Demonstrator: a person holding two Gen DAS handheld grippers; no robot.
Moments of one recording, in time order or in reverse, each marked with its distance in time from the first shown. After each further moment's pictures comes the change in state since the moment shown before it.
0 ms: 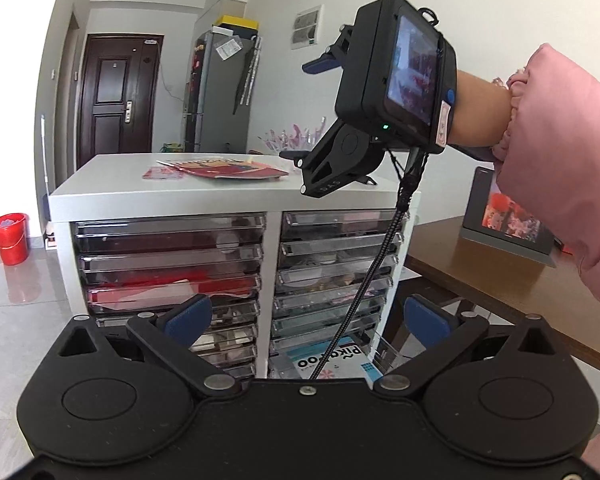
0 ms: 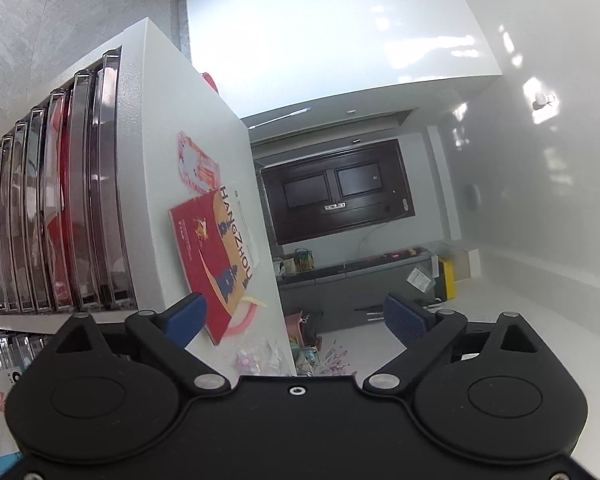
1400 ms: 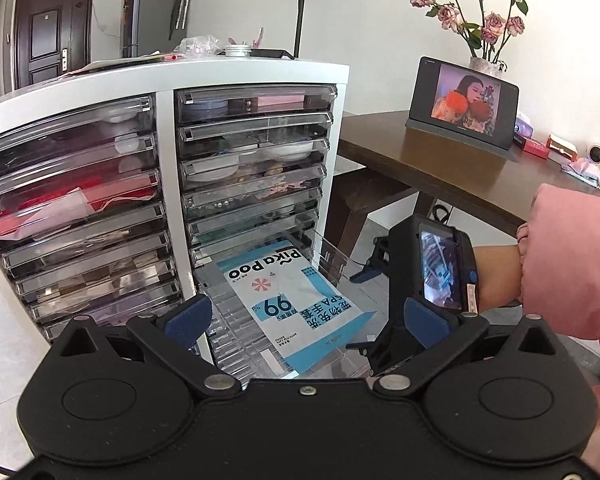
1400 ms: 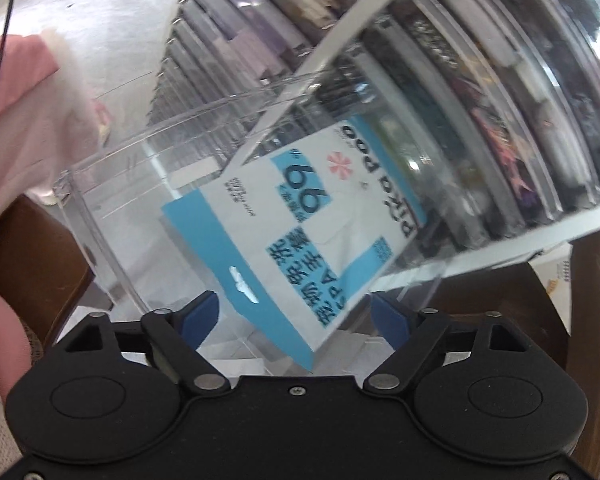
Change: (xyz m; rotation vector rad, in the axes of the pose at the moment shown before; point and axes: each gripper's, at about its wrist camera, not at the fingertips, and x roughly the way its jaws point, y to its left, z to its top) left arm 0.053 -0.050 -0.057 0.086 0.259 -0.125; right arm -0.056 0.229 -0.171 0.354 0.467 0.743
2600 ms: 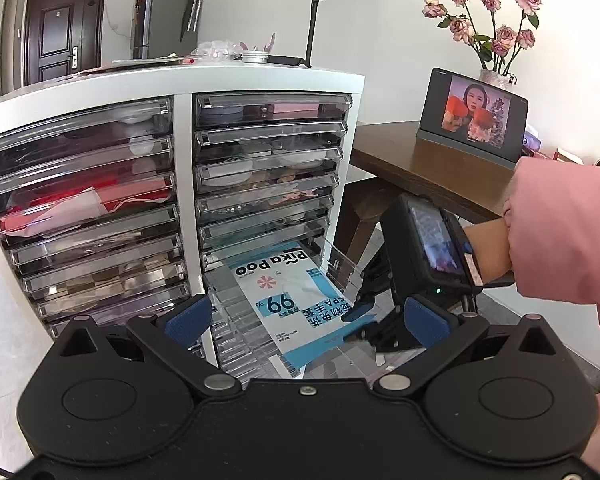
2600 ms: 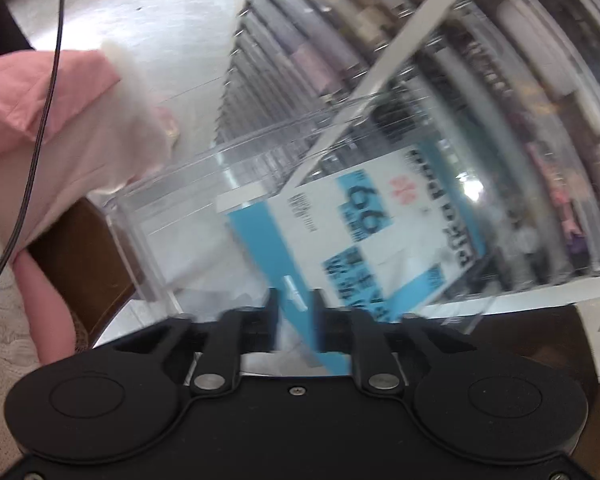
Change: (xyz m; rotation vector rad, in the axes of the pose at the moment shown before) left arm -0.003 0.009 0.001 -0.026 -0.017 0.012; right arm 0.011 -0.006 0.012 -0.077 -0.016 0.228
